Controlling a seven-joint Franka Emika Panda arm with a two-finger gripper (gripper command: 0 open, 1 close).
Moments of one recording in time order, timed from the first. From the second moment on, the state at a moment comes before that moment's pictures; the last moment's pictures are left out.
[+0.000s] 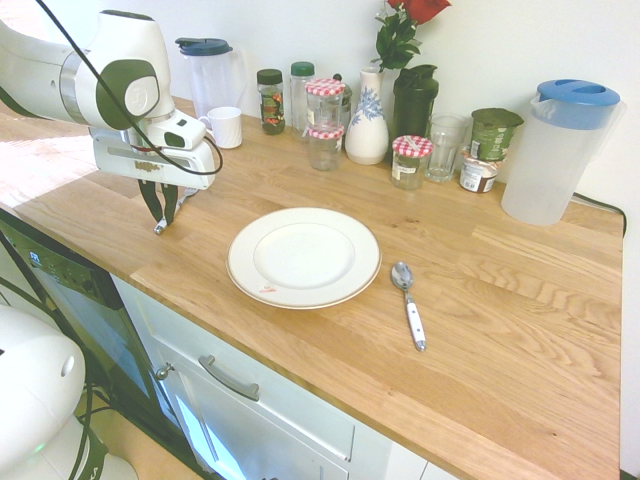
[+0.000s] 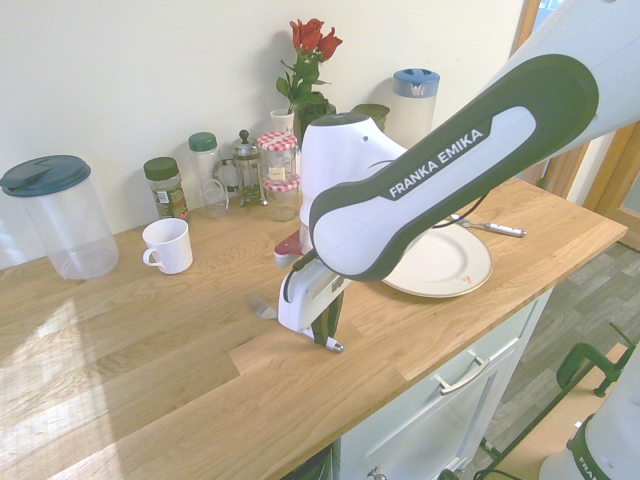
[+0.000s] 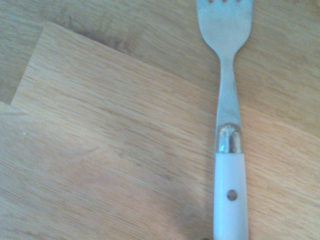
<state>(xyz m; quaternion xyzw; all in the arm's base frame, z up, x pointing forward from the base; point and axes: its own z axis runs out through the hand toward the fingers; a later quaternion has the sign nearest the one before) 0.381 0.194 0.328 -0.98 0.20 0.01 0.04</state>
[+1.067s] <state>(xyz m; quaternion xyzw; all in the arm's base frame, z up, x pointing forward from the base) 0.450 0.078 0.398 -0.95 0.29 -0.05 0.04</state>
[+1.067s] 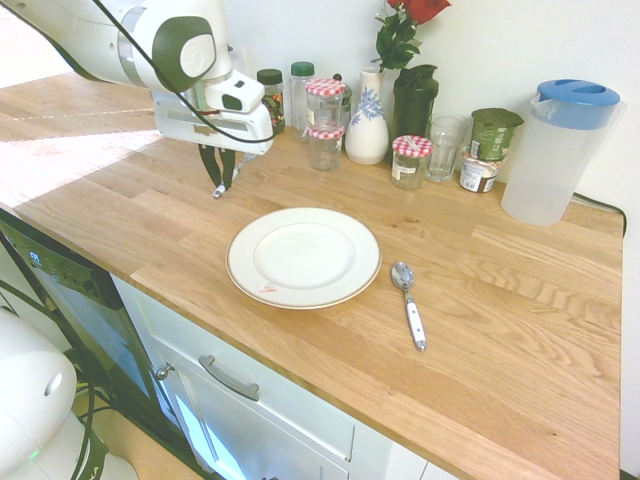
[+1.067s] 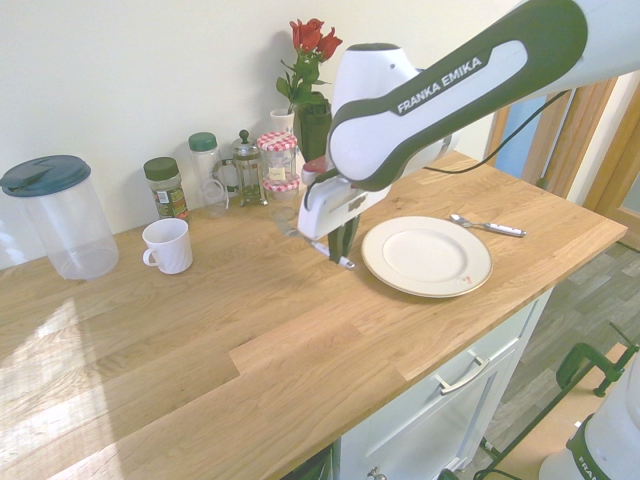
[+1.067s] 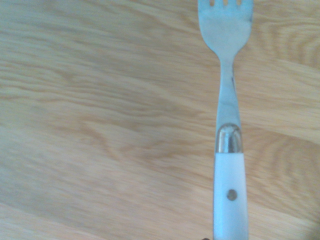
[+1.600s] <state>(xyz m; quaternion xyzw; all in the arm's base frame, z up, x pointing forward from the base) 0.395 0.013 0.414 -0.94 0.34 -0.02 0.03</state>
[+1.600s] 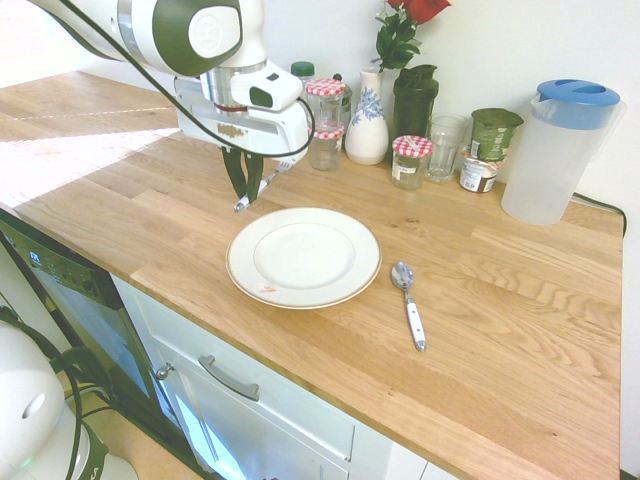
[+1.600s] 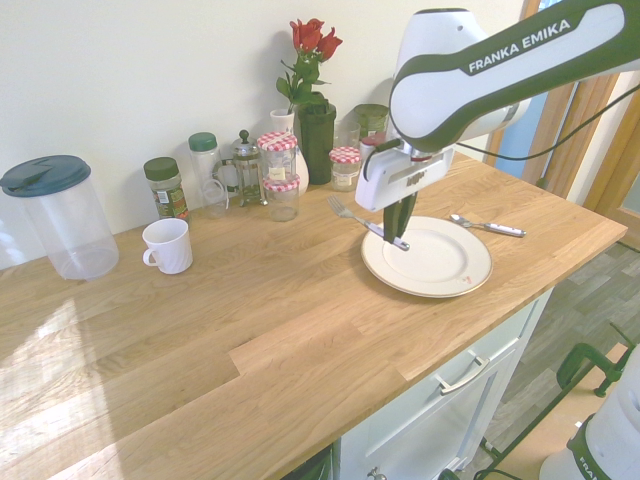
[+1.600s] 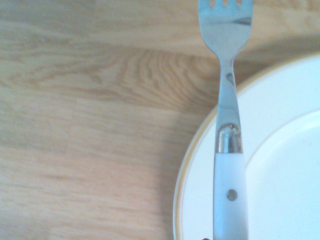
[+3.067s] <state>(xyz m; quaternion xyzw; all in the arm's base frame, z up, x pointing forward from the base) 0.378 -0.051 0.352 -0.92 0.40 -0.02 0.04</state>
